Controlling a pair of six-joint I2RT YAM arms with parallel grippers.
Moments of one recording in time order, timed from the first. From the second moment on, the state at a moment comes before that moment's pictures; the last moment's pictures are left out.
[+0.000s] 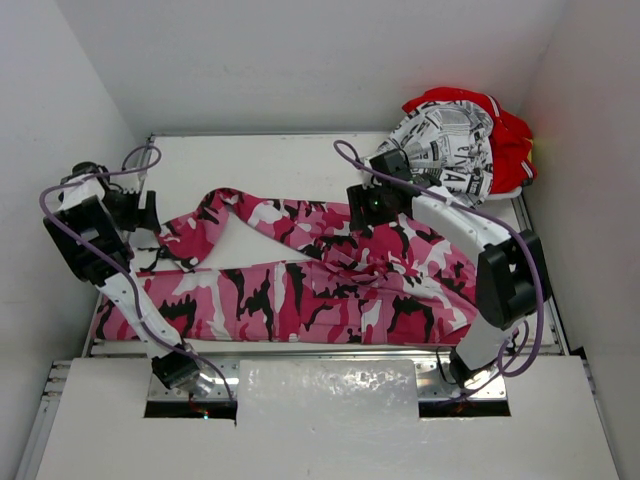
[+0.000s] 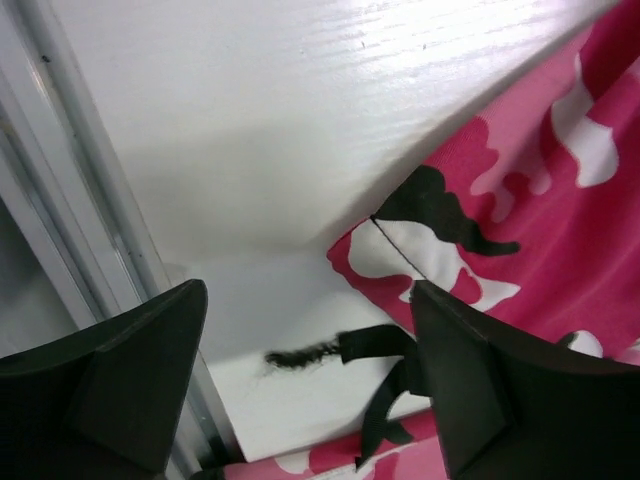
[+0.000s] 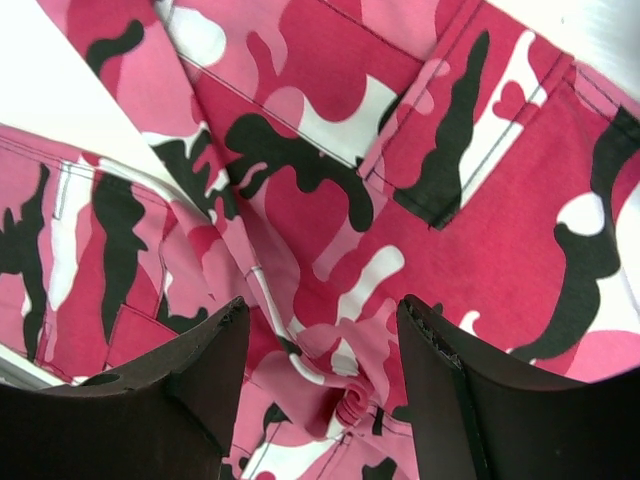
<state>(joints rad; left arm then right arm) 0.58 2.17 1.72 -0.91 0.40 0.61 0.45 1.71 1.30 -0.56 -0.16 0.15</state>
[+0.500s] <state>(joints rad) 0.56 2.17 1.63 -0.88 0.46 0.63 0.45 1.71 1.35 -0.61 -0.11 0.13</state>
